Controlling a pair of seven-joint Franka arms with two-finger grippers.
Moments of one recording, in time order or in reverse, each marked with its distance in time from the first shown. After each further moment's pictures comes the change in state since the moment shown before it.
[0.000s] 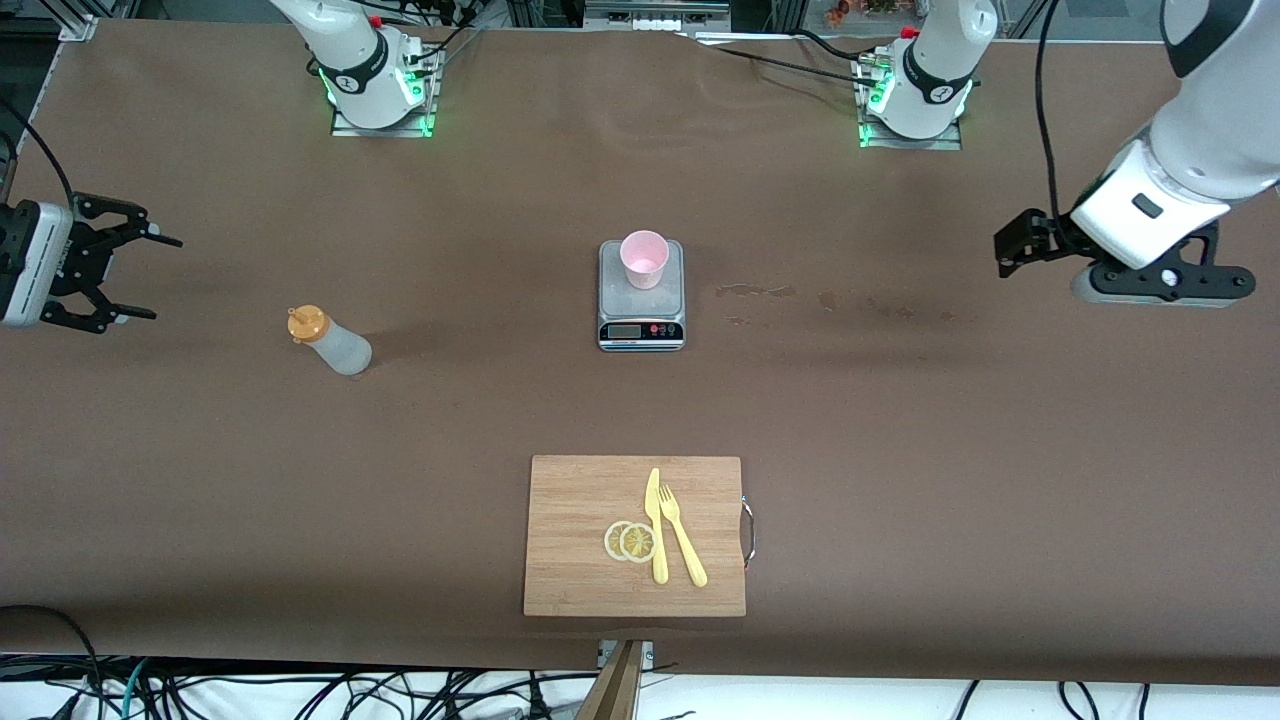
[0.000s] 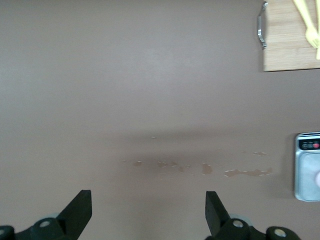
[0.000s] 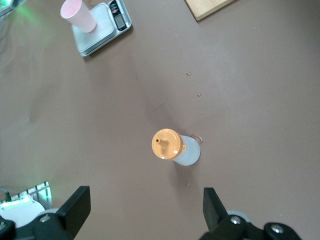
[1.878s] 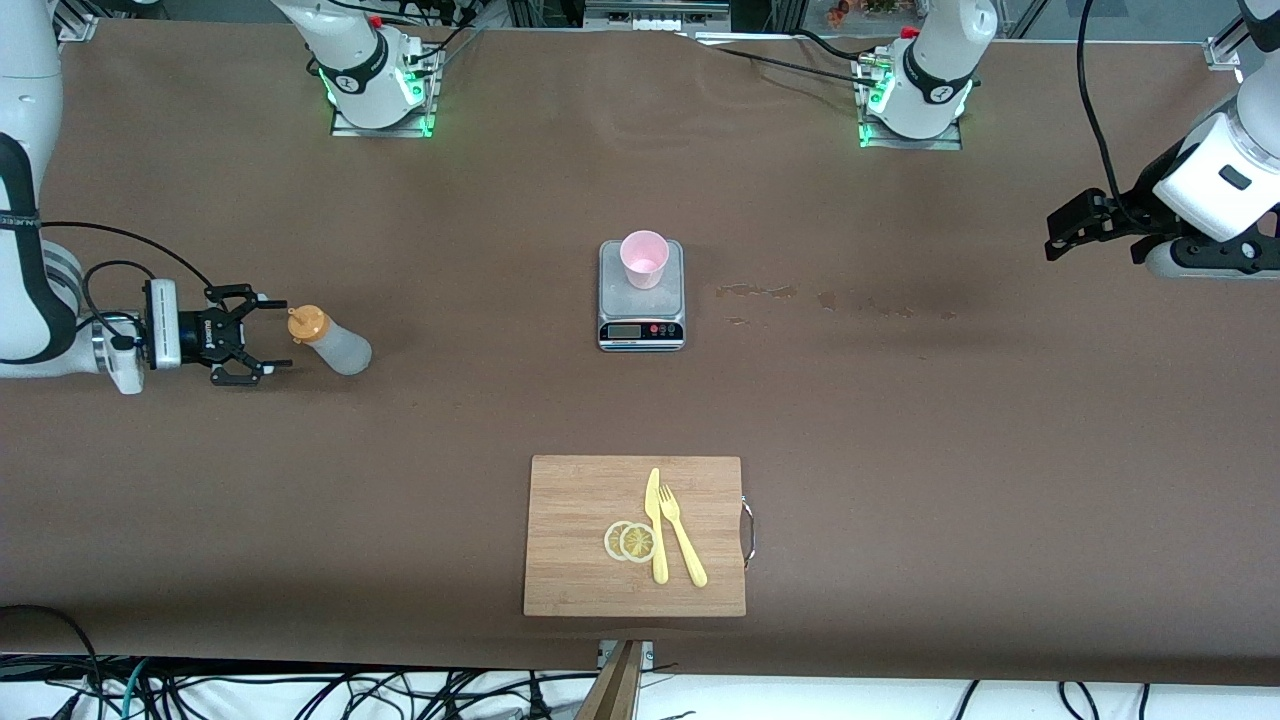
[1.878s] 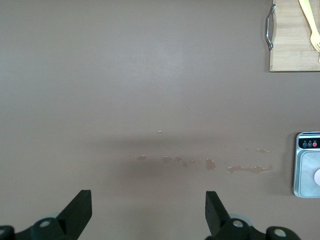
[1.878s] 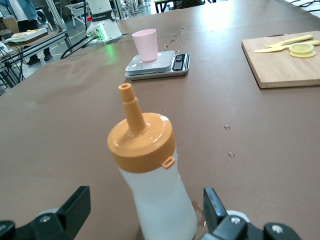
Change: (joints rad) left arm 0.029 -0.089 0.056 -0.089 -0.059 0.016 0.039; right arm -0.086 0.468 -0.002 -0.019 0.394 -0.032 -0.855
